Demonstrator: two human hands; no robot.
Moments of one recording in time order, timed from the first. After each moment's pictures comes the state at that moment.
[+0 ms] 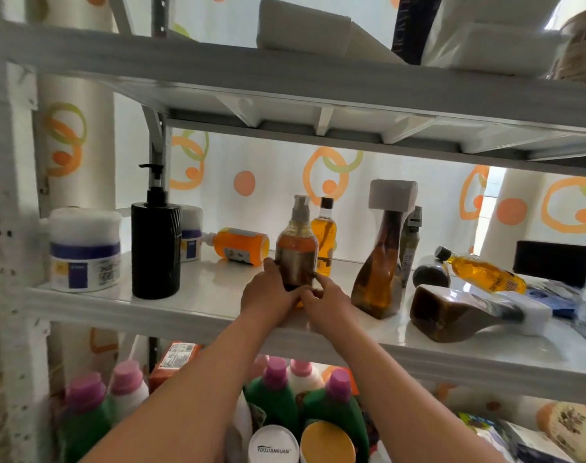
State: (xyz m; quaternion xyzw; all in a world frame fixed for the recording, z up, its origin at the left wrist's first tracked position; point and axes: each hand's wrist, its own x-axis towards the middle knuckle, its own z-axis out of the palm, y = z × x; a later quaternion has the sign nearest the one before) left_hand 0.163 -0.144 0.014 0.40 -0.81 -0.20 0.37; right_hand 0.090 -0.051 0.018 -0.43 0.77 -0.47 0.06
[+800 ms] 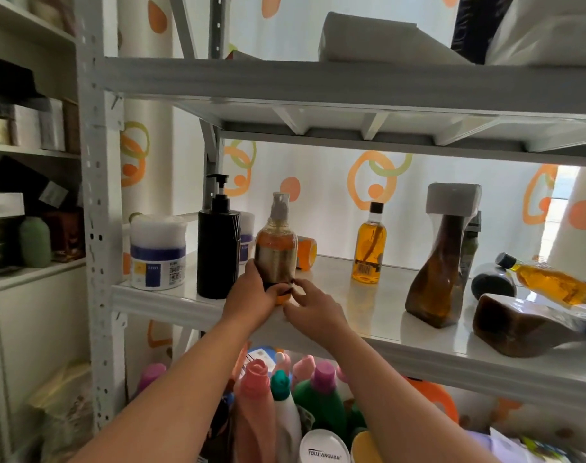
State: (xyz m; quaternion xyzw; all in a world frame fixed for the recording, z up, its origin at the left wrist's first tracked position) left_hand 0.262 -0.192 0.005 0.43 -0.76 -0.24 0.43; right_hand 0.166 -0.103 0.010 -0.55 0.75 -0.35 0.06
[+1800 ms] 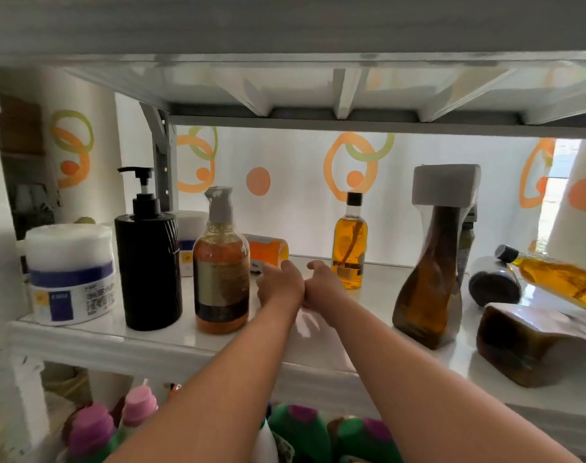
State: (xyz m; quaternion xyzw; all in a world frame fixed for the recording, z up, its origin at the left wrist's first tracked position) left_hand 0.119 -0.202 0.036 0.52 -0.58 -0.46 0.43; right_hand 0.061 -0.169 0.034 -0.44 0.77 -0.43 0.13
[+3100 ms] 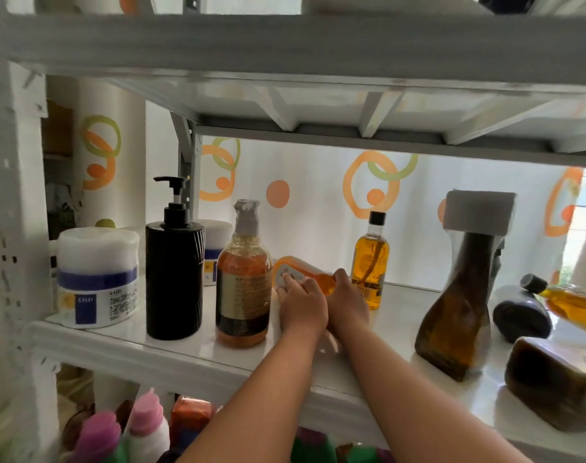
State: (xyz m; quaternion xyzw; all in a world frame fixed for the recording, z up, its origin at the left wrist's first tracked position) left_hand 0.127 -0.193 0.030 0.46 -0.65 -0.42 0.44; right_hand 0.058 -0.178 0.026 -0.44 0.80 -0.40 -0.05
